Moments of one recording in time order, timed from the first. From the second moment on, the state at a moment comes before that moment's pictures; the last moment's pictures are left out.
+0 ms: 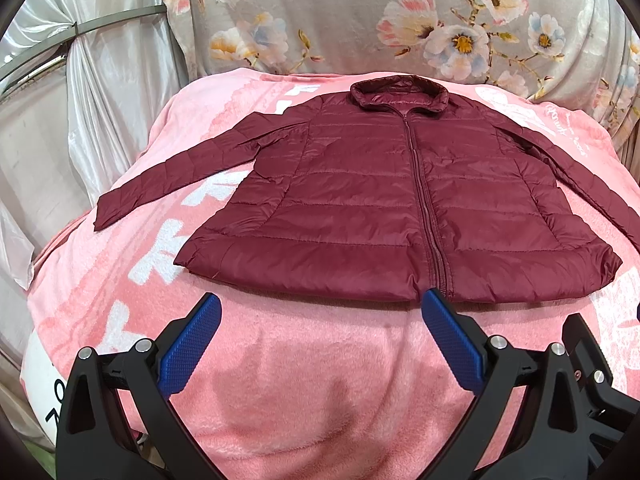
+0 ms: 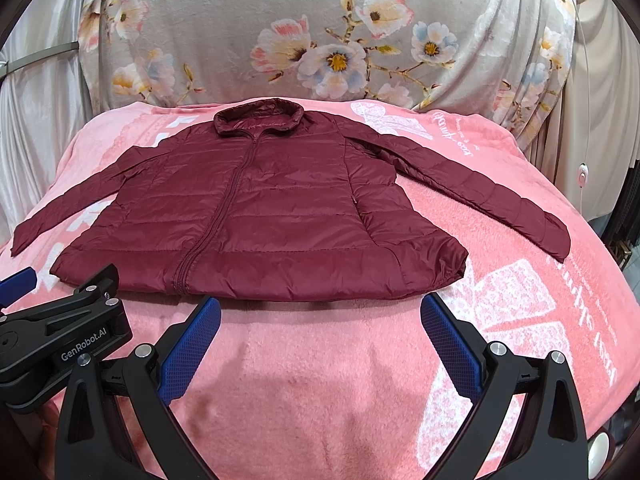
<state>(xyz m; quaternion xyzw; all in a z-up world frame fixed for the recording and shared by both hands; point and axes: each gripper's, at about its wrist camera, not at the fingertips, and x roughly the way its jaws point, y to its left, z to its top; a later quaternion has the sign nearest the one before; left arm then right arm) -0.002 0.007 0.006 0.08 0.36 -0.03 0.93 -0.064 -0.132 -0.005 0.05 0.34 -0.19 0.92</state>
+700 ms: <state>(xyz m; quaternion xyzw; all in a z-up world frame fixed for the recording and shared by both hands) 0.006 0.005 -0.009 0.08 0.38 -0.03 0.92 -0.053 -0.144 -0.030 0.06 0.36 -0.18 0.91</state>
